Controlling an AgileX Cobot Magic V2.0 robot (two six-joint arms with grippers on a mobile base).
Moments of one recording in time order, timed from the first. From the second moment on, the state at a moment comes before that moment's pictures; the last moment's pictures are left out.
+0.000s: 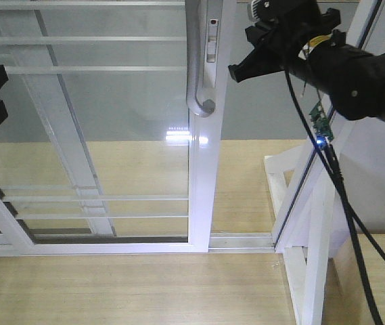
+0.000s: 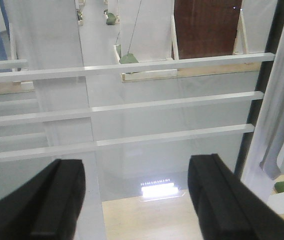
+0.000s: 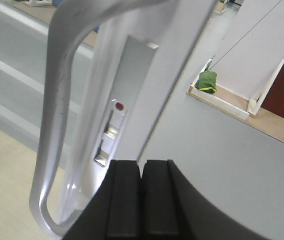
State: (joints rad) left arm -0.14 0.95 -0.61 0.17 -0.09 -0.19; right arm 0.37 1.56 -1.12 0.09 -0.14 -0.40
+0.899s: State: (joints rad) left arm -0.30 1.50 -0.72 0.19 -0.61 -0.23; right arm 0.37 1.00 -0.53 0.14 -0.17 -0.39
